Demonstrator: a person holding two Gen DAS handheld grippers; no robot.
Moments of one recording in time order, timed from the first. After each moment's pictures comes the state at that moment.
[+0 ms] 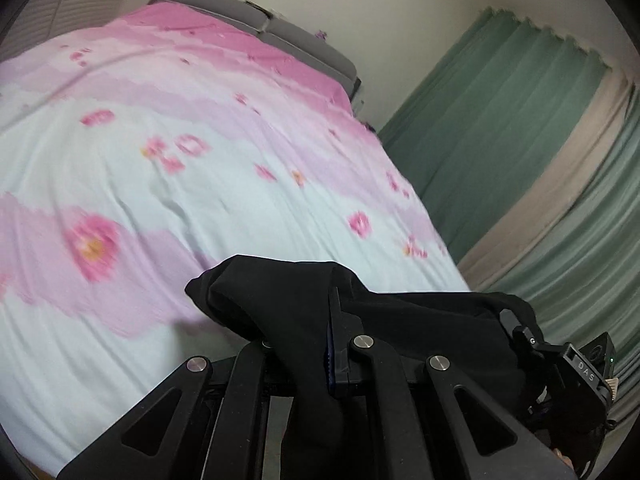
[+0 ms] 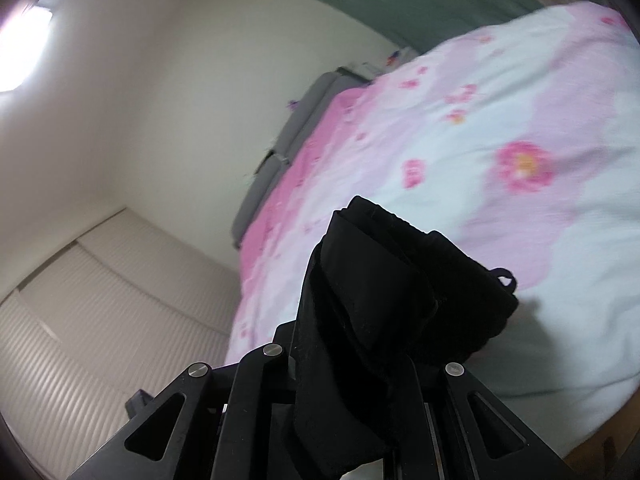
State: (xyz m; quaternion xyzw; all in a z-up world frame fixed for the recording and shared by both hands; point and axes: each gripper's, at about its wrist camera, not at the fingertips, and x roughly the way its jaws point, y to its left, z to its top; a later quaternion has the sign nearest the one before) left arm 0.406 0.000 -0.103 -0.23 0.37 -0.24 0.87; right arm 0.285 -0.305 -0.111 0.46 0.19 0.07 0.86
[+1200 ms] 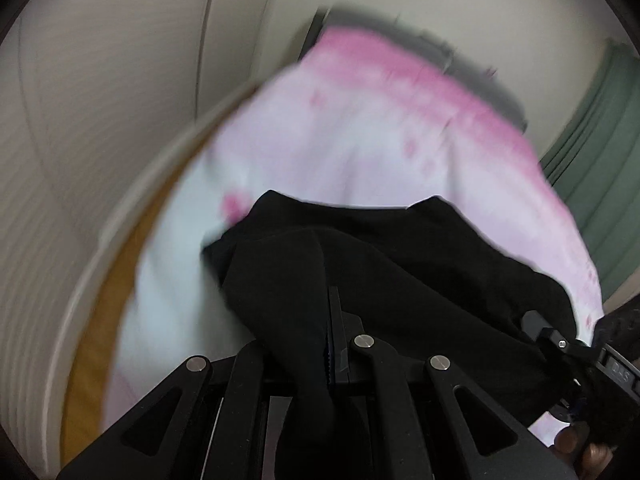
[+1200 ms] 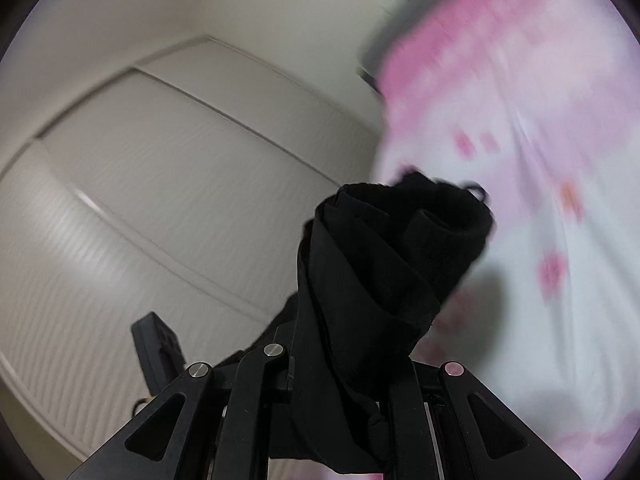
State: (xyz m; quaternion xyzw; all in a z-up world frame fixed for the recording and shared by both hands) left arm 0.640 0.654 -0.185 -0.17 0.44 -0.02 0.88; right arm 0.622 0.378 -0.162 0.40 0.36 0.28 0.79
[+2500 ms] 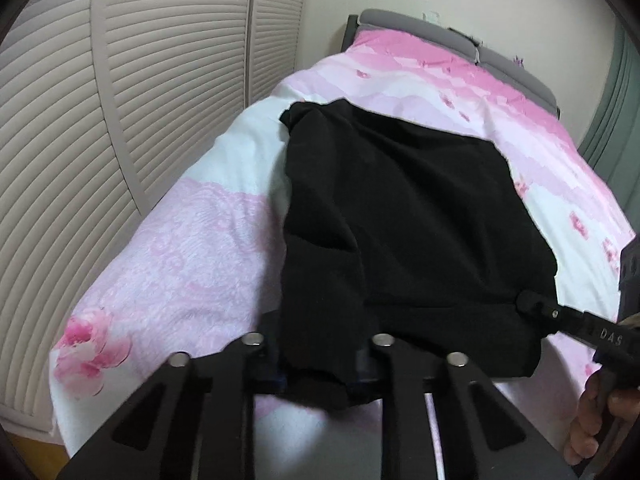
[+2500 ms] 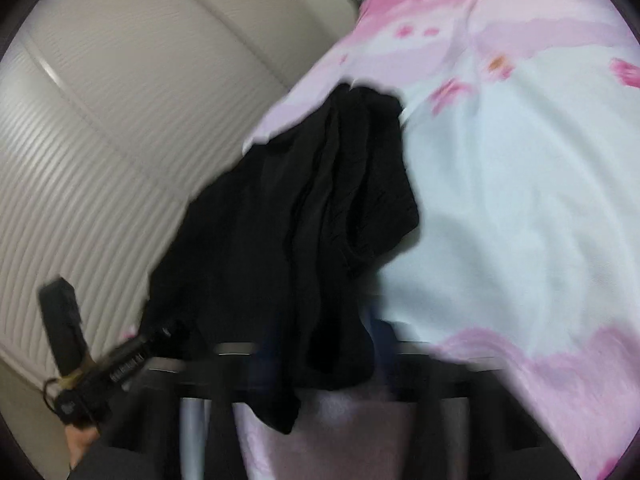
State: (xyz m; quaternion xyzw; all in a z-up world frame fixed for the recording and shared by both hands) left arm 0.519 0.636 -0.235 -0.11 0.40 0.07 0.91; right arm 0.597 0.386 -0.259 0.18 0.45 0.31 0.82
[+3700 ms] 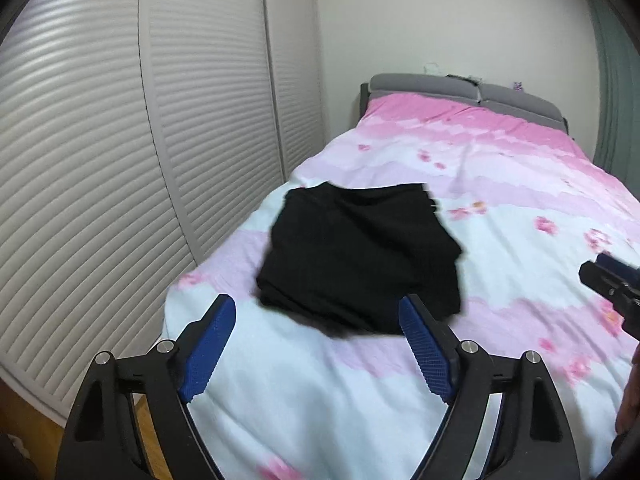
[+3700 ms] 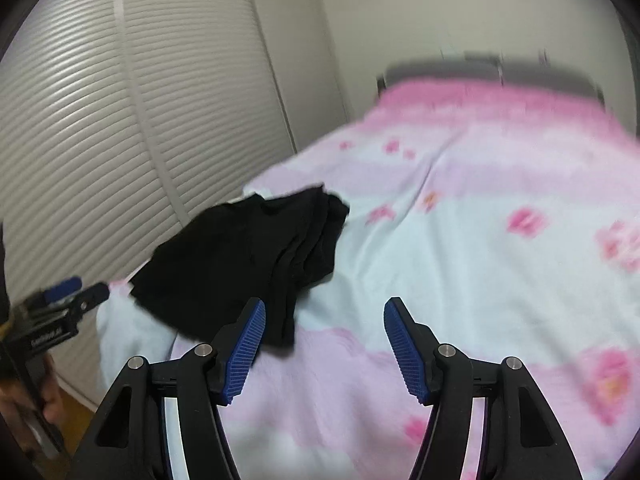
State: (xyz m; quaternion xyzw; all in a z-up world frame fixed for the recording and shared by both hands) left arm 0.372 0.496 -0.145 -0.02 0.28 0.16 0.94; right arm 0.473 0.282 -0.152 0.01 0.27 0.26 0.93
